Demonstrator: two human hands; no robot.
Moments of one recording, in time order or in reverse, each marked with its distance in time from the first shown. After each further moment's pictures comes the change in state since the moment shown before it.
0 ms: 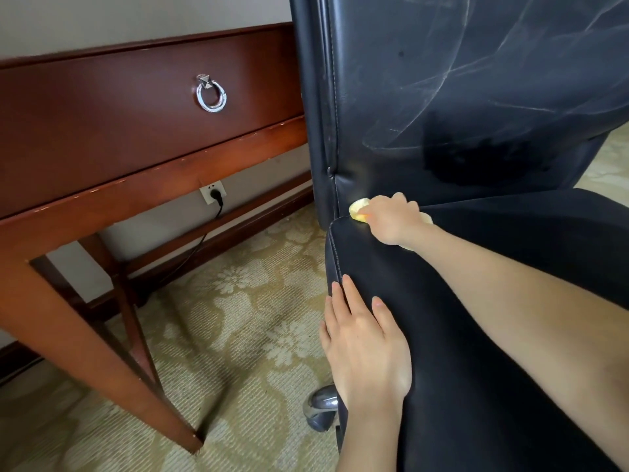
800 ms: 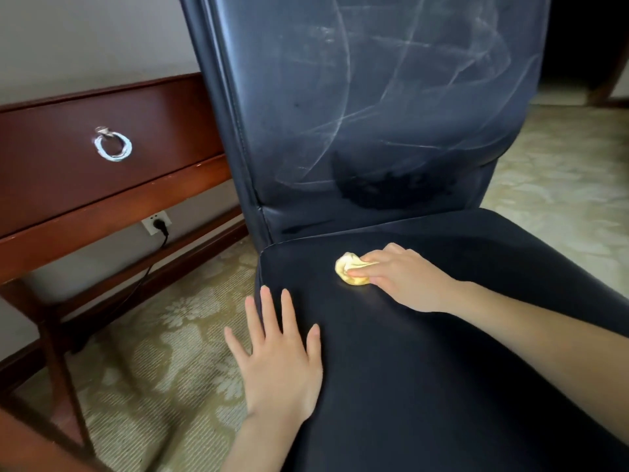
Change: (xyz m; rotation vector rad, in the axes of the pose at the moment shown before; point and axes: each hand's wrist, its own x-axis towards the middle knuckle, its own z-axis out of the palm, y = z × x) left_hand 0.014 0.003 -0.003 0.604 -0.067 0.194; right_hand -0.088 0.131 -0.024 -0.092 -0.008 -0.474
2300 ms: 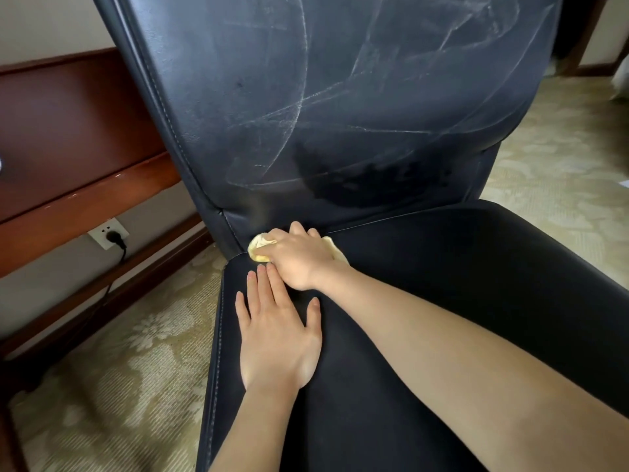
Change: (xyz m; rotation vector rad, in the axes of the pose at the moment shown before) left_hand 0.086 0.052 0.019 -0.171 0.113 0.159; right_hand 0.119 -0.039 0.001 0.036 0.071 0.128
